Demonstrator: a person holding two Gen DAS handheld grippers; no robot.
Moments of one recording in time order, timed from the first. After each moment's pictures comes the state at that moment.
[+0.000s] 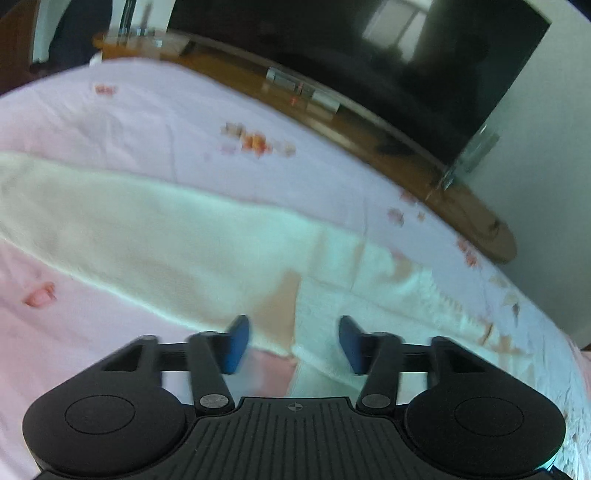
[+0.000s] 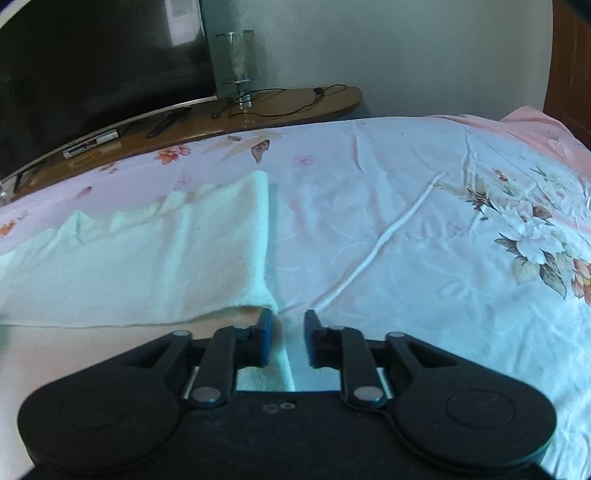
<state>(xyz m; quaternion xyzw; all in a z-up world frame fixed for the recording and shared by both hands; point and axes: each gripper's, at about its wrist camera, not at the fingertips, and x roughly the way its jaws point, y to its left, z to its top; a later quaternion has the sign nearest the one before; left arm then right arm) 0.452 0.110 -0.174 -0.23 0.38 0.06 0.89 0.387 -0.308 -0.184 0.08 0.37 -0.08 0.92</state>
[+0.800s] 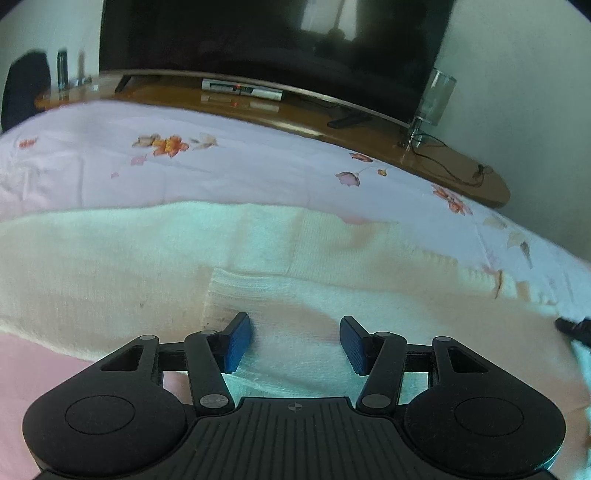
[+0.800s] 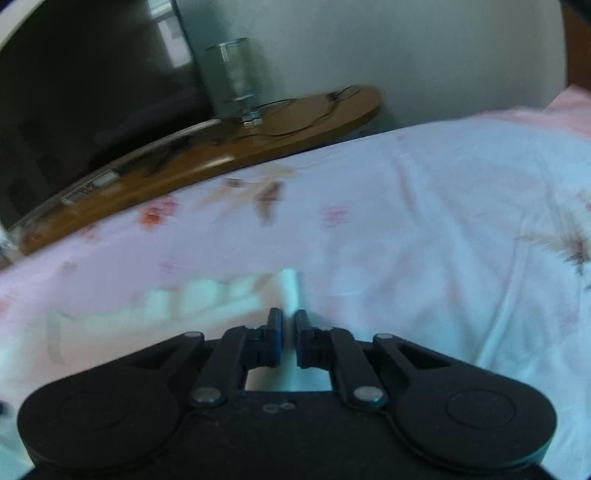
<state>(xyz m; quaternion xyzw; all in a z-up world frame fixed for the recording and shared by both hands) 0.499 0.035 -0.206 -0.10 0.39 0.03 0.92 0.526 -0.338 -0.216 0.13 0.34 -0.06 0.93</state>
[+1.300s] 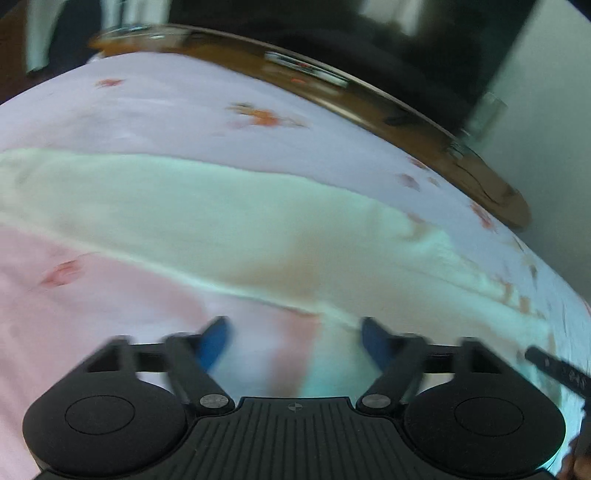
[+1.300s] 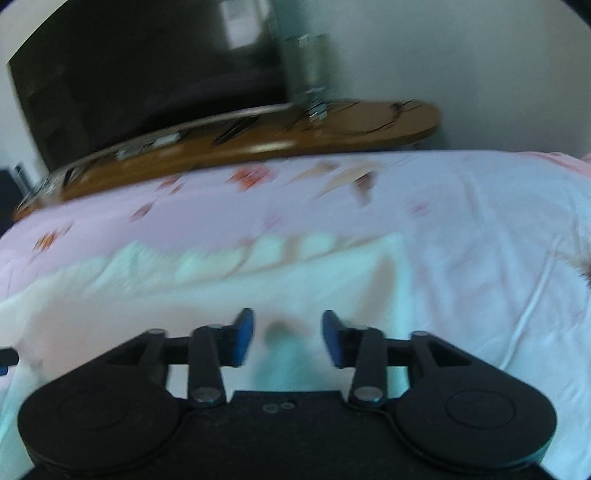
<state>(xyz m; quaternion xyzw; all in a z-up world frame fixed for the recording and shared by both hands) 0.434 0.120 -0.180 -0.21 0.42 0.08 0.88 0.480 -0.237 -0.189 0.06 0.38 0.03 0.92</state>
